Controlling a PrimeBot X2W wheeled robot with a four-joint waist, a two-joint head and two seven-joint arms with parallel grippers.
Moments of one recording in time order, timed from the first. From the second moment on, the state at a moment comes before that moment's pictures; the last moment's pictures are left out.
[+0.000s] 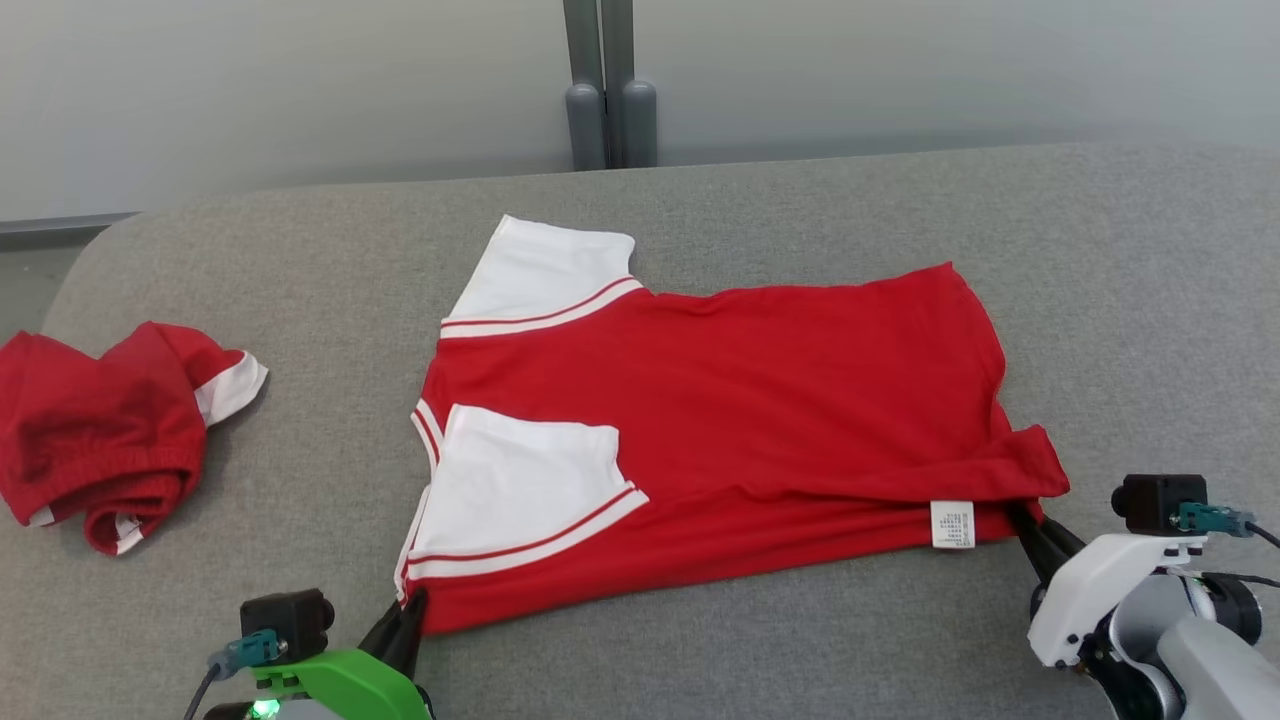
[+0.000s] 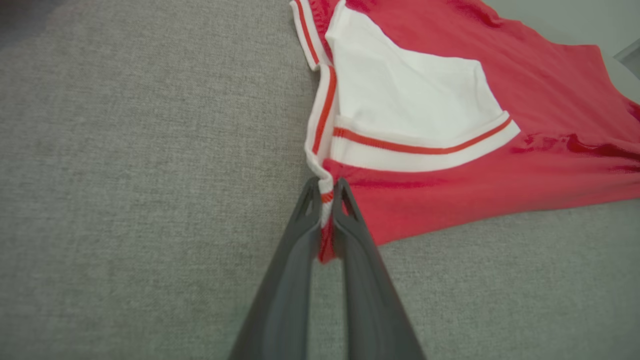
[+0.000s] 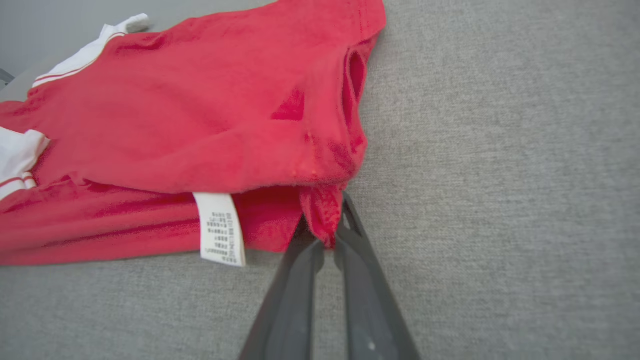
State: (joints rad) left arm -0.07 0.28 -0.41 0.36 -0.71 0.02 0.02; right arm -0.26 -0.38 0.37 0.61 0.72 0.13 -0.06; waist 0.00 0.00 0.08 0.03
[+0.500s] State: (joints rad) left arm 0.12 0.40 -0.43 0.03 -0.74 0.13 0.23; right arm -0.04 -0.46 0.28 0.38 0.79 0.13 0.15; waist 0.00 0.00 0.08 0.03
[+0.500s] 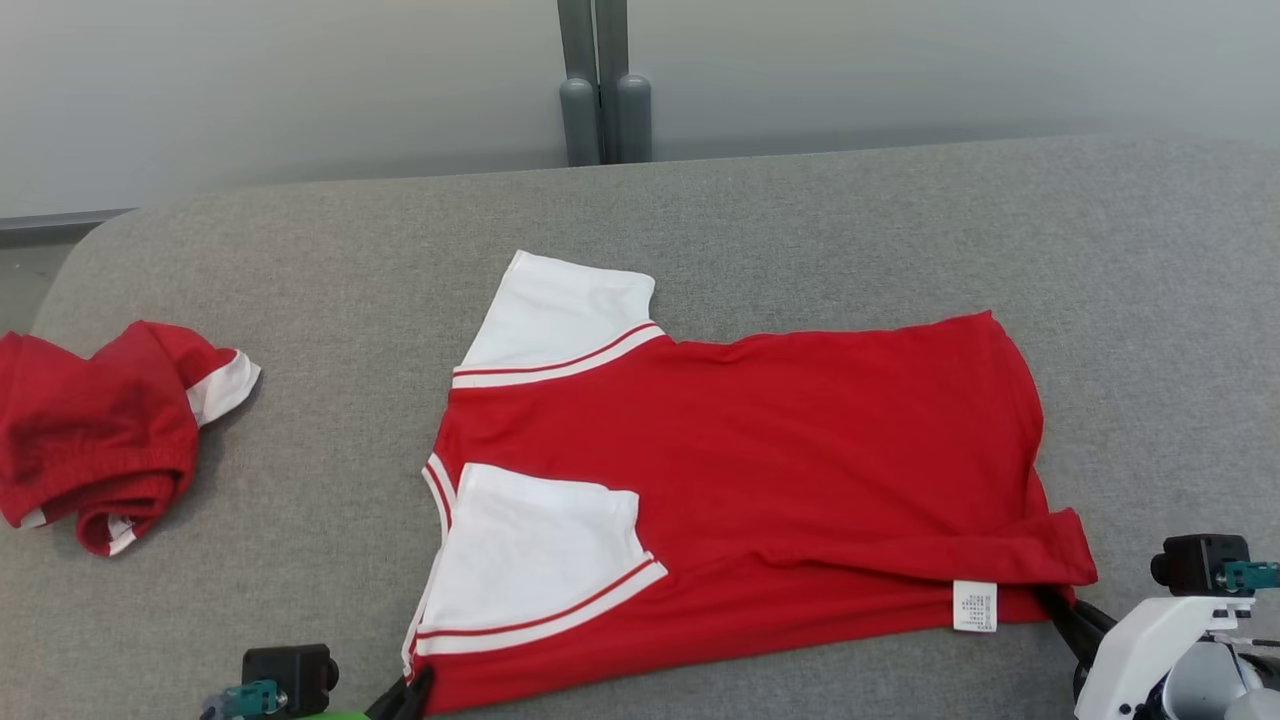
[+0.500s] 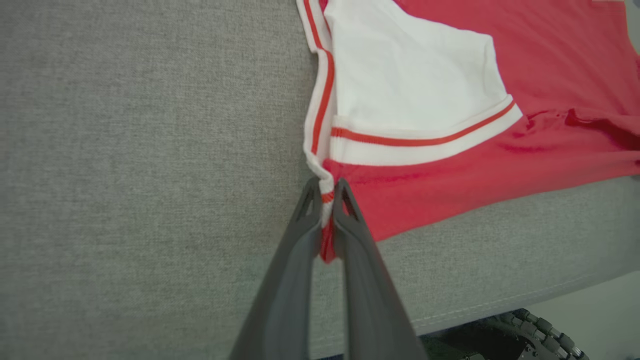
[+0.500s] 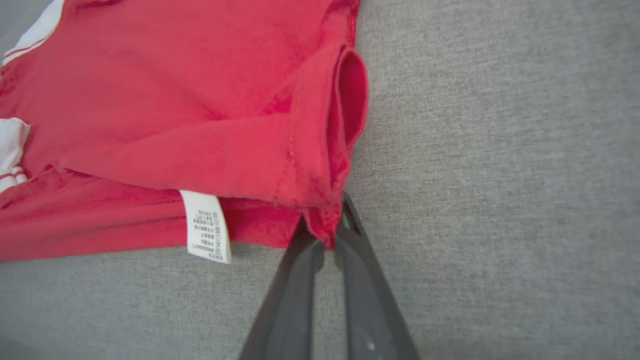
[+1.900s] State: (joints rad) left arm -0.65 0.49 -0.46 0.19 -0.67 -0.08 0.45; right arm -0.42 -0.34 0.09 0.27 0.61 0.13 0.18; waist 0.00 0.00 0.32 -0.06
